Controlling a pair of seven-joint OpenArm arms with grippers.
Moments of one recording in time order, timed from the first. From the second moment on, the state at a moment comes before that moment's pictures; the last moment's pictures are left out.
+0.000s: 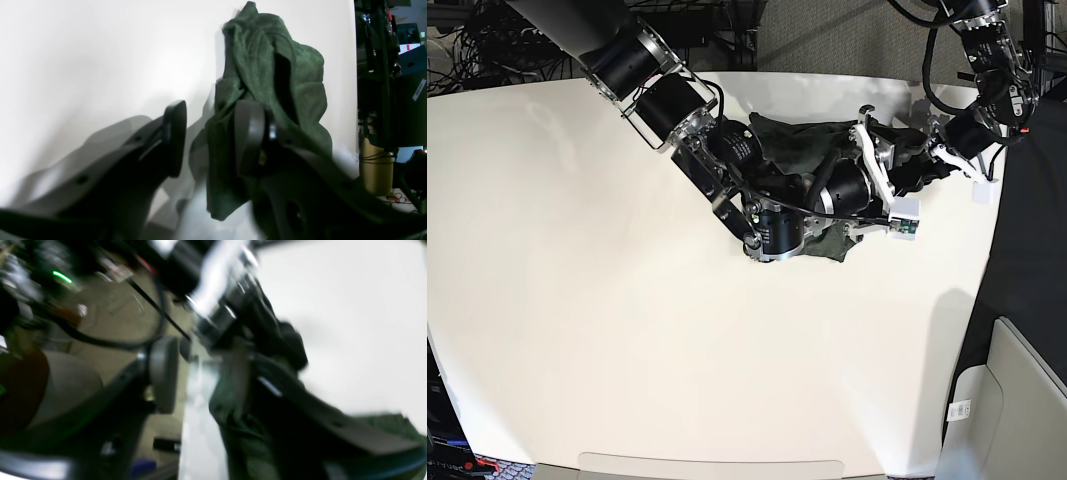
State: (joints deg) left arm 10.7 -14.2 -30.7 84.5 -64.6 -25.9 62.9; right arm 24.3 -7.7 -41.6 82.2 51.1 38.7 -66.9
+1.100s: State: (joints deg) left arm 15.7 -12.9 -26.7 102.0 -72.7 -26.5 71.8; right arm 27.1 -3.8 -21.1 81.0 28.7 38.7 -64.8
